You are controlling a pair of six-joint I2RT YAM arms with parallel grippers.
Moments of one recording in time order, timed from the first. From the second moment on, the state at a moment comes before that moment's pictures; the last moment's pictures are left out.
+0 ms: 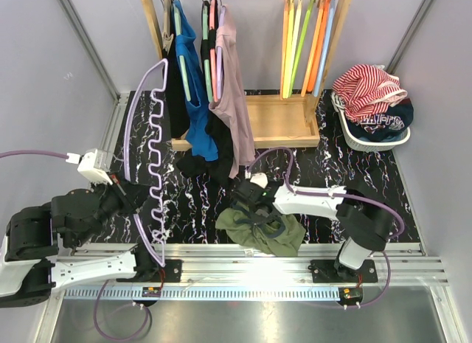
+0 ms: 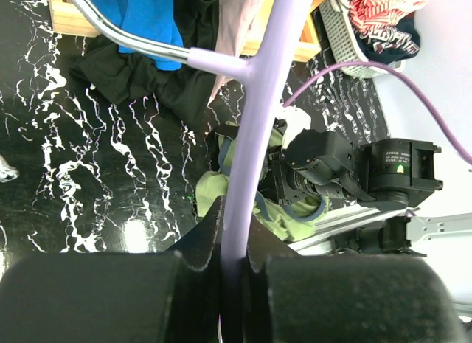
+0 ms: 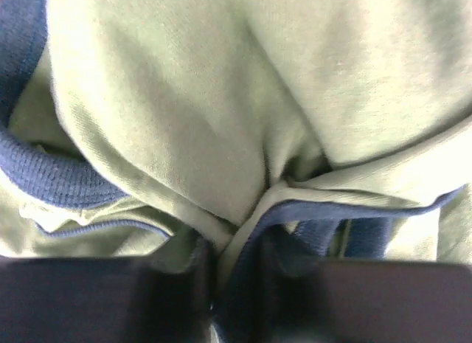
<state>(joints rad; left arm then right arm) -1.22 0.57 1.35 -1.26 -0.70 -0.90 1.05 1.72 1.00 -0.64 0.27 0.81</state>
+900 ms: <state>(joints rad) -1.22 0.51 1.32 -1.20 -0.66 -0.86 0.16 1.38 1.39 -0.87 0.35 0.67</state>
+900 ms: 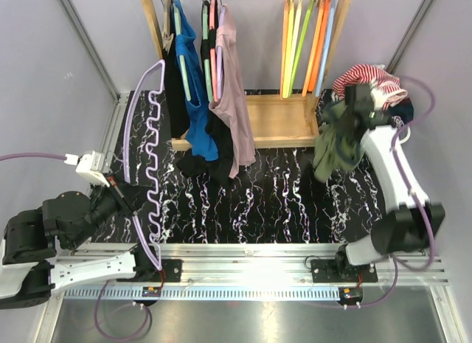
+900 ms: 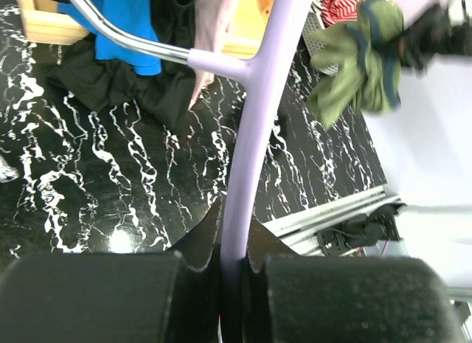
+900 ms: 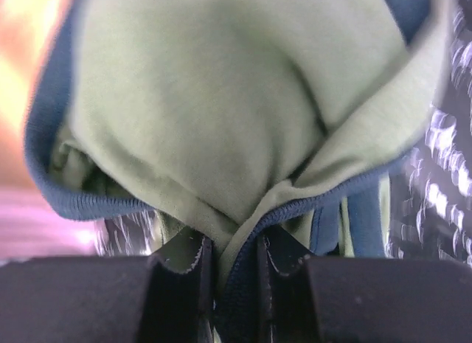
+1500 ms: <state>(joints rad) -1.22 0.48 1.26 -1.12 -0.53 -0.80 -0.09 2.48 2.66 -0.55 0.58 0.38</state>
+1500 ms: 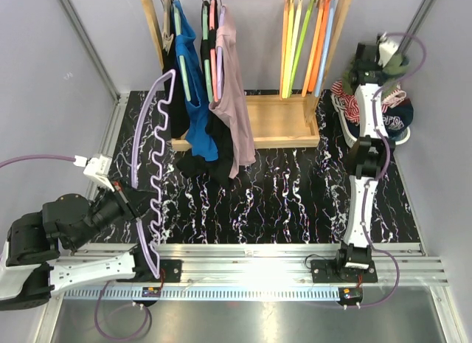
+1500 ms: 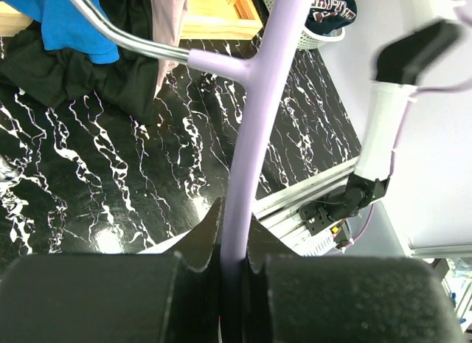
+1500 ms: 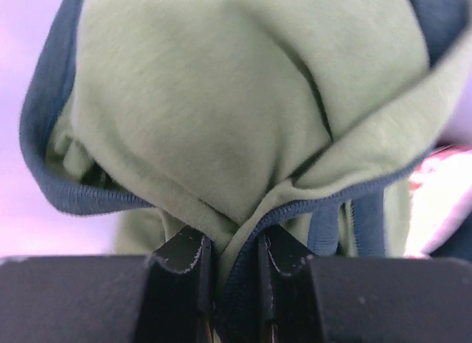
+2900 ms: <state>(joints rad) -1.22 0.76 1.38 -1.21 -0.43 -0.49 -0.17 0.97 1.71 -0.61 -0.48 0.69</state>
